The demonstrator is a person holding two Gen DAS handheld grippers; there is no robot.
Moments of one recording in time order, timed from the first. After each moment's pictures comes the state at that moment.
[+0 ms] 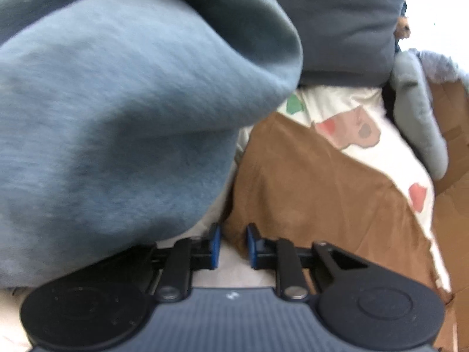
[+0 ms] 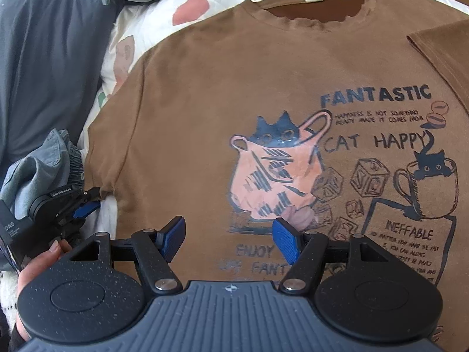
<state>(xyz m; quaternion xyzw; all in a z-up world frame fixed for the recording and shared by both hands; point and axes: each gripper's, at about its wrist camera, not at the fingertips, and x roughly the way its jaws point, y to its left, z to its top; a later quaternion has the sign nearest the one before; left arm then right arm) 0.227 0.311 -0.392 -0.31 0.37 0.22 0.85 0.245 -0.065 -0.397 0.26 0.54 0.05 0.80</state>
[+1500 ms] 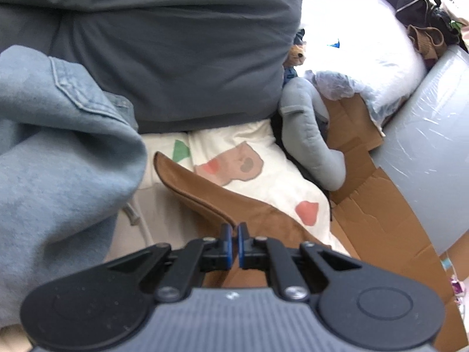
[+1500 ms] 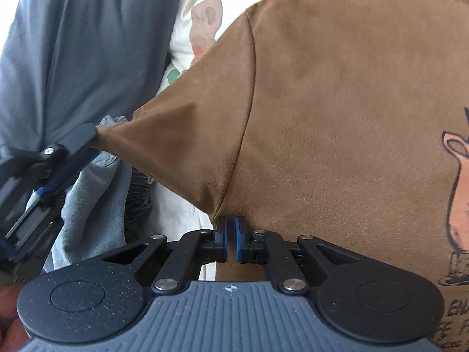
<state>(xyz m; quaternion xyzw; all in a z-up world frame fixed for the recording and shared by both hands) 0.225 0.283 -0.312 -0.30 0.29 0.06 0.91 0.310 0.058 -0.431 0.33 0.51 0.16 0.78</state>
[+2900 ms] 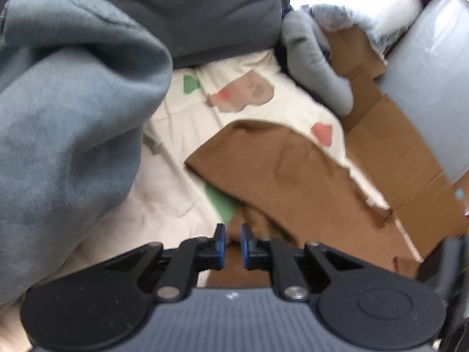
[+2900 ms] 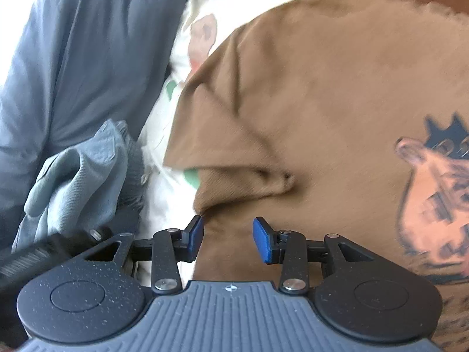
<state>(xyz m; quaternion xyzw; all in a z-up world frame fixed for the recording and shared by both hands) 0.201 0.279 -0.359 -0.24 0.41 0.03 0.88 0.291 0.023 -0.419 0.30 0.48 0.15 0.81</state>
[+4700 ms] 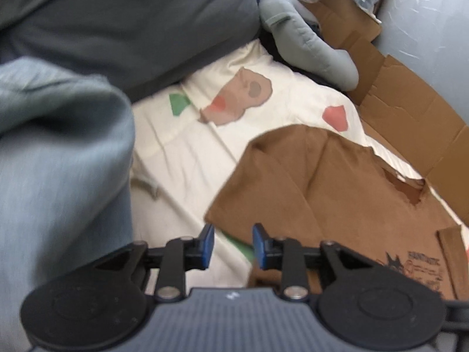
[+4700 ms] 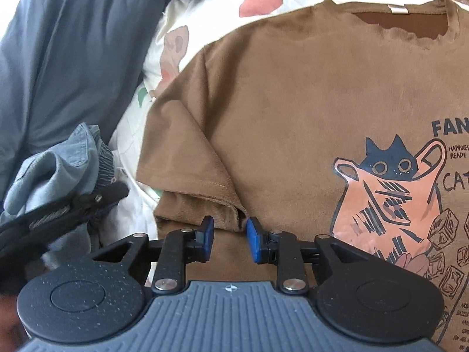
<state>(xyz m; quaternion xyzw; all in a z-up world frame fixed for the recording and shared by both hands) 0.255 0.275 -0.358 -0.11 0.42 0.04 0.90 0.288 -0.003 -0.406 0.26 0.49 0.11 0.82</state>
